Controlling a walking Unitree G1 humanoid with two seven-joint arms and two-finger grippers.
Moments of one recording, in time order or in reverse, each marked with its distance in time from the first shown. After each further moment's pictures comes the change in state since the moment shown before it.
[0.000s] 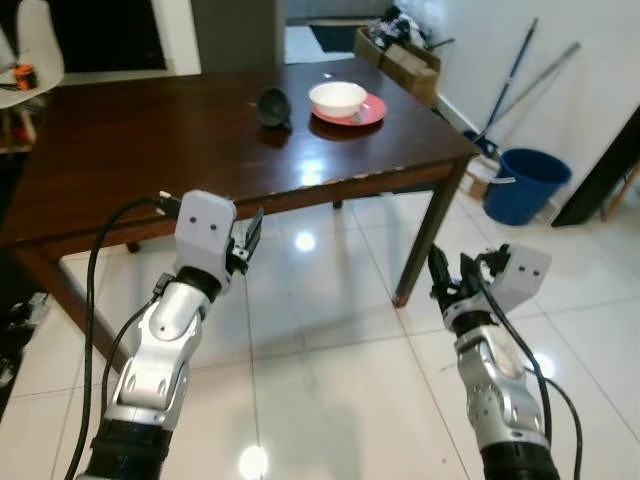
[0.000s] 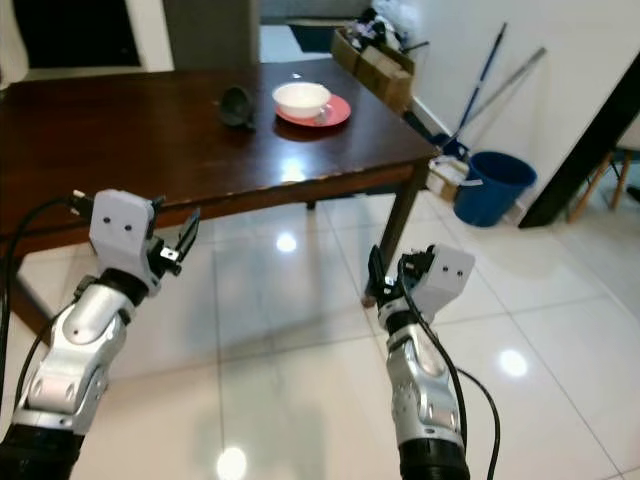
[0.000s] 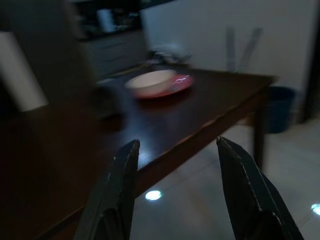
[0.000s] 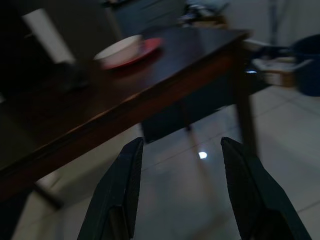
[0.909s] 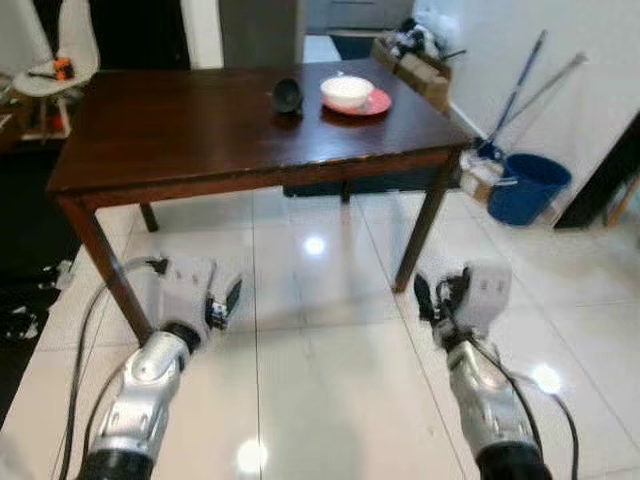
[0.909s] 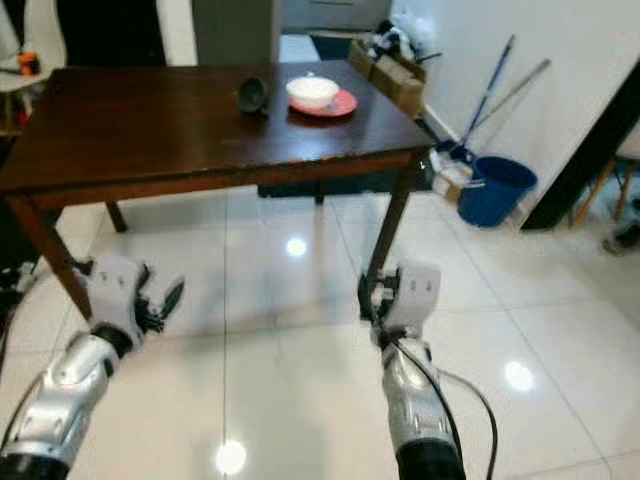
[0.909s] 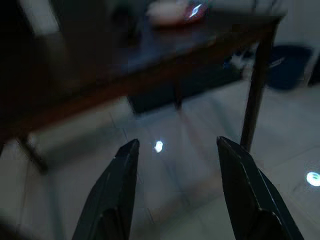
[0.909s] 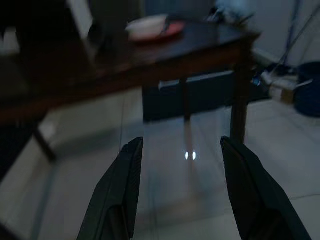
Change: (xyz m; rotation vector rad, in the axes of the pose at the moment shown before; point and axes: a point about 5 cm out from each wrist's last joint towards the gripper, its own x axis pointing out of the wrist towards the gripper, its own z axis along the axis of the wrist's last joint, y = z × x) left arm -0.023 0.023 -0.053 -0.058 0.182 0.040; right arm 0.007 0.002 -0.006 -0.158 -0.031 0.051
